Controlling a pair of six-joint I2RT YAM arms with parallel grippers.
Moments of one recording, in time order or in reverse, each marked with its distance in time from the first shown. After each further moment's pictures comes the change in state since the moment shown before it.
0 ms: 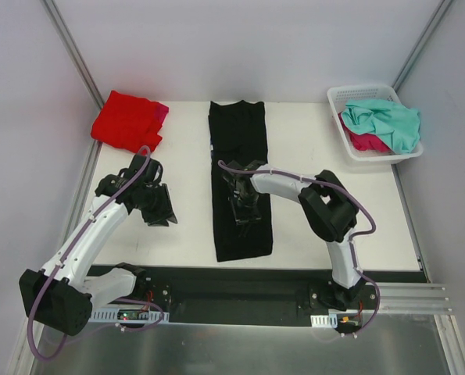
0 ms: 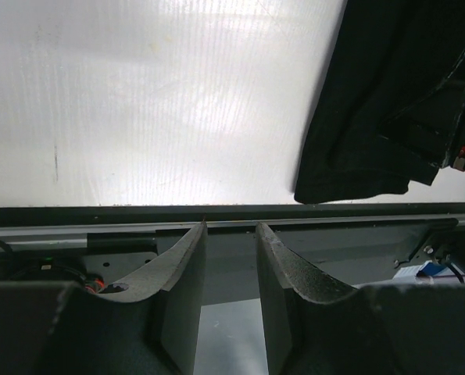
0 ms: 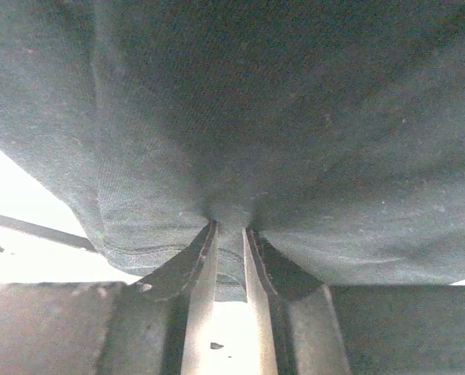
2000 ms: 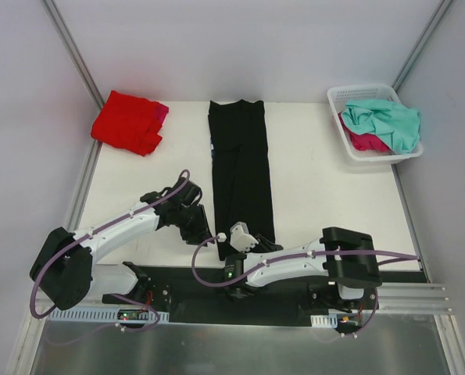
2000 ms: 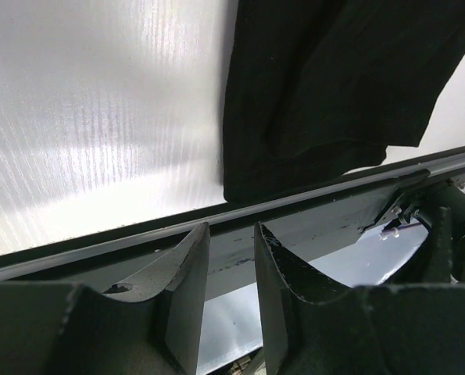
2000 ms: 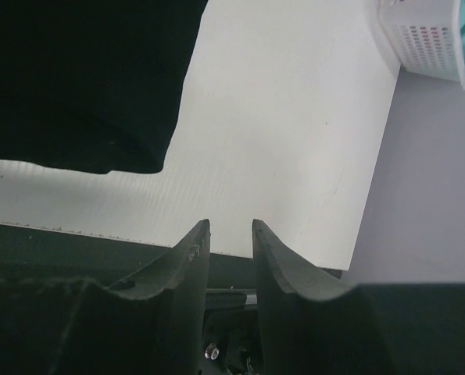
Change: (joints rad) left arm -0.341 0.168 -0.259 0.452 0.164 -0.341; right arm 0.776 -0.294 -0.302 -0.466 1.190 0.510
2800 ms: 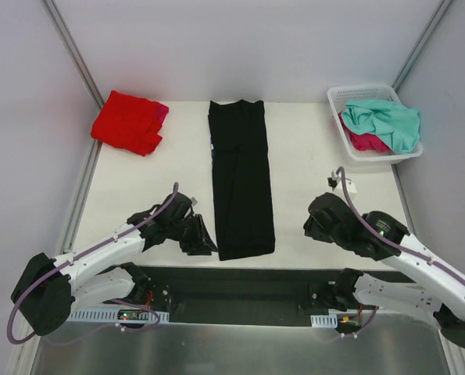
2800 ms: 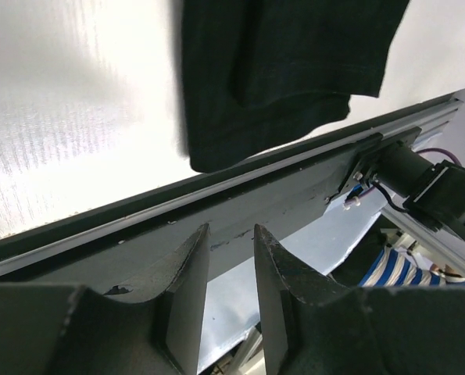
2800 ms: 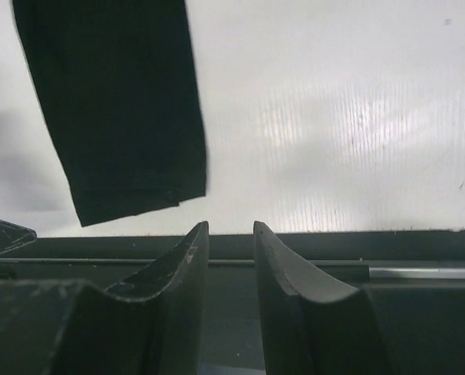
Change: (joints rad) left arm -0.047 -0.225 -0.184 0.165 0.077 -0.130; right arm -0.592 -0.917 -0.135 0.240 -0.426 -0.093
